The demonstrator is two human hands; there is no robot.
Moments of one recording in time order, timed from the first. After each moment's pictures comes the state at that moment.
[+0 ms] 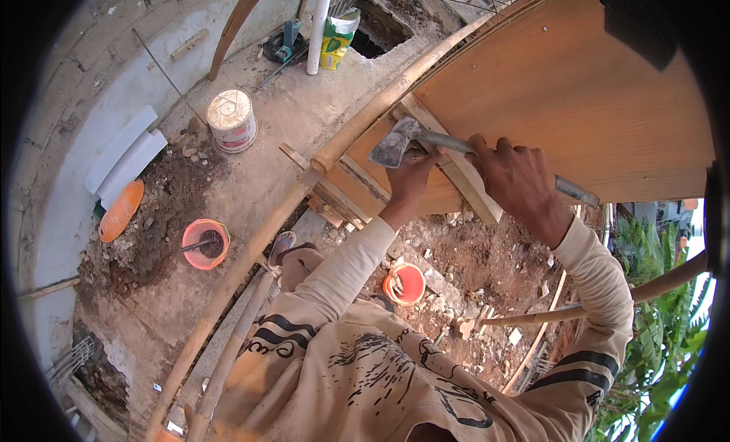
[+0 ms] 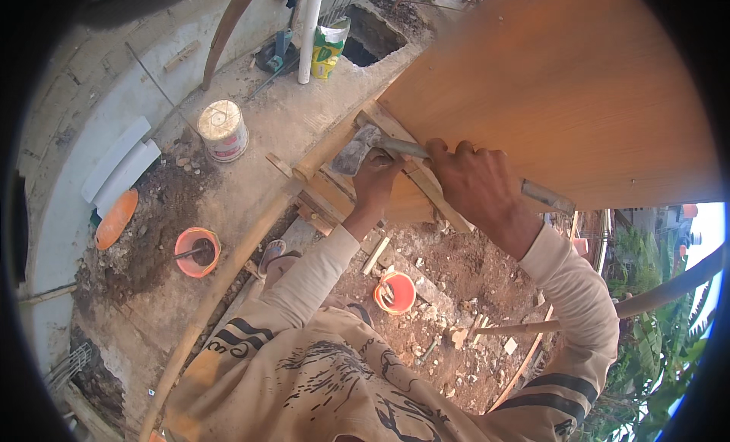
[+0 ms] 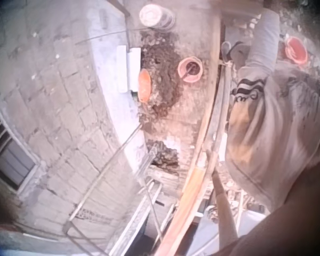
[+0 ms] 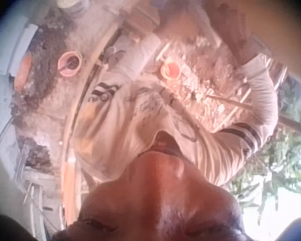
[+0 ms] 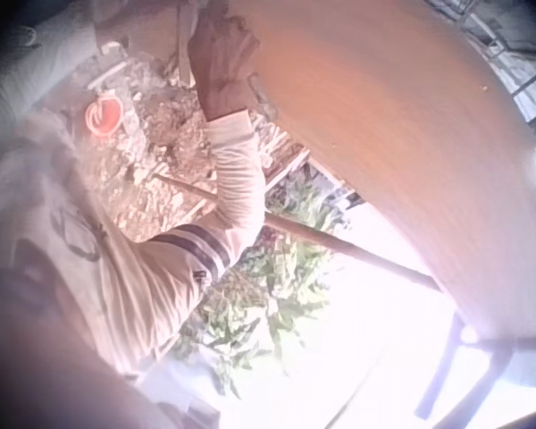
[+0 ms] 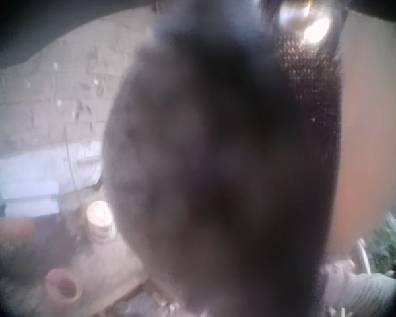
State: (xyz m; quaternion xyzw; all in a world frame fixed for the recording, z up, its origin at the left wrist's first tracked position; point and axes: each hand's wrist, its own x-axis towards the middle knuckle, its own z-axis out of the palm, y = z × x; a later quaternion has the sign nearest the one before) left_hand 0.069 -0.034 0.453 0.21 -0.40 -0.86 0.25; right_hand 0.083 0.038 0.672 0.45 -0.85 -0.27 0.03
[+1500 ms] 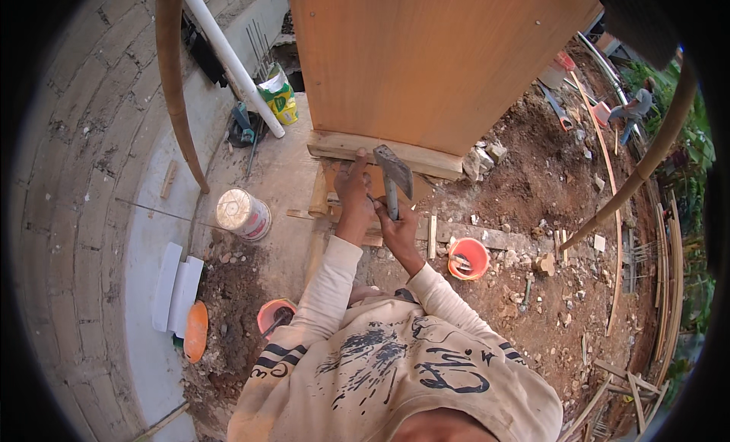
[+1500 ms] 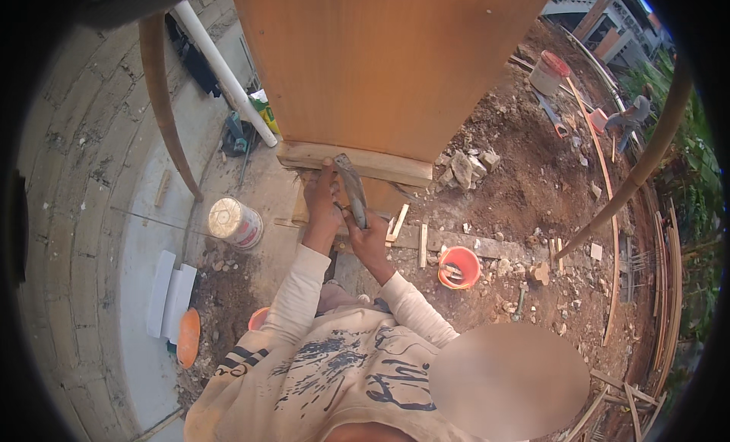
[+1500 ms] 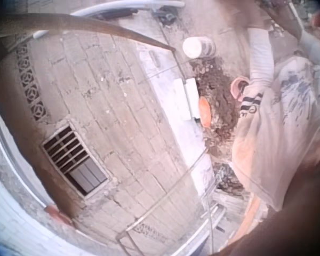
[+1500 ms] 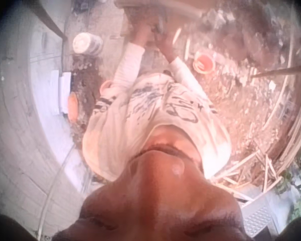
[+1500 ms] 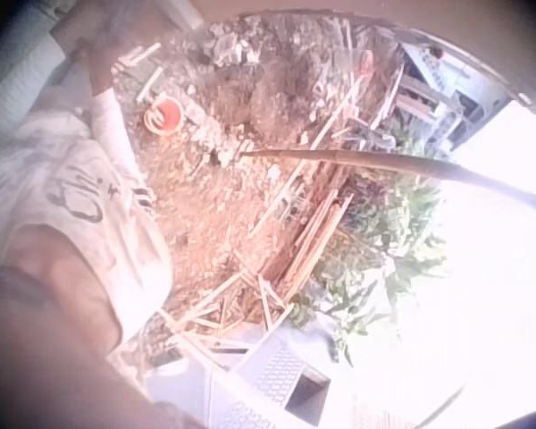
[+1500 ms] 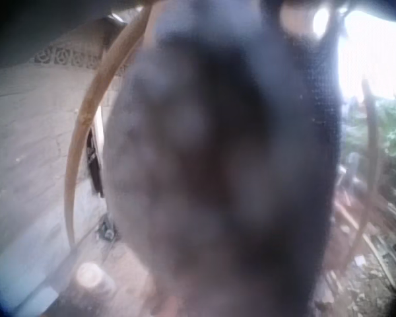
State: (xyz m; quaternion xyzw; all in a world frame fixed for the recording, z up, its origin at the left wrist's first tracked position) left_hand 0.072 -0.055 0.456 0.20 -0.36 -0.91 0.04; right_hand 0.155 0.043 0.423 0.03 -0.78 0.59 0.21
